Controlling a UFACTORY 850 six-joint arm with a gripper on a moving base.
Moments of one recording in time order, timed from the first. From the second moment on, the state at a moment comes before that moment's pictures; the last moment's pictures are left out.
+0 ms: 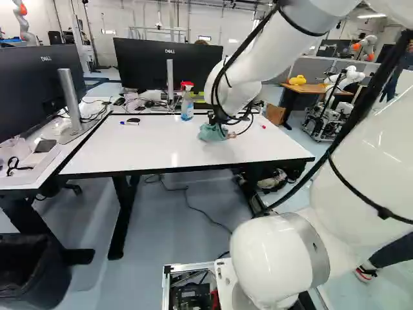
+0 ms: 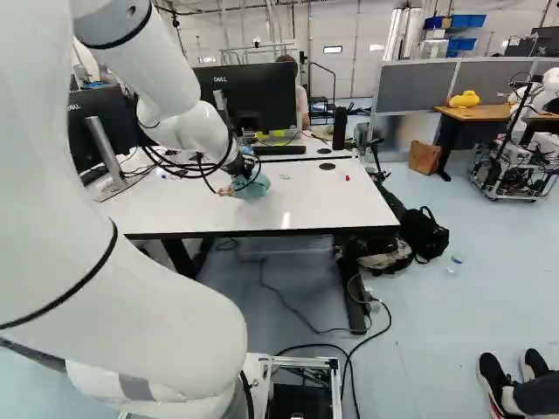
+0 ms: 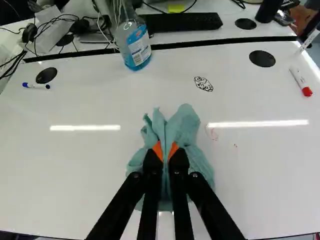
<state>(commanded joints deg) 4.5 6.3 -38.8 5.0 0.4 0.0</state>
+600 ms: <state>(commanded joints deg) 0.6 -0.8 -45.8 5.0 0.4 0.0</state>
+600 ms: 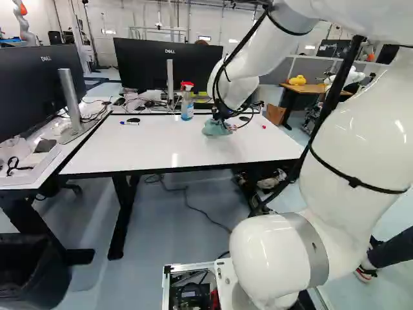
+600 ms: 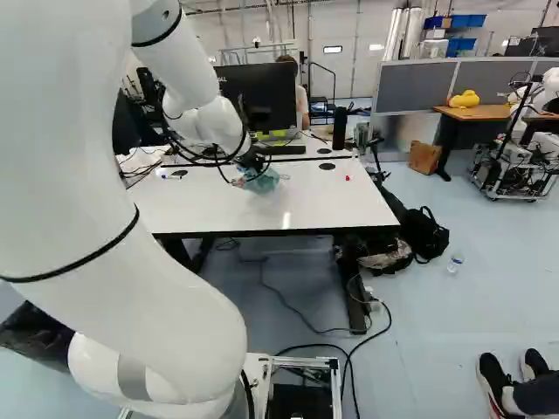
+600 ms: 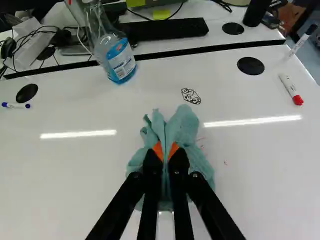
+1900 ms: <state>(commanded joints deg) -4.0 -13.7 -56.0 5.0 0.4 0.0</state>
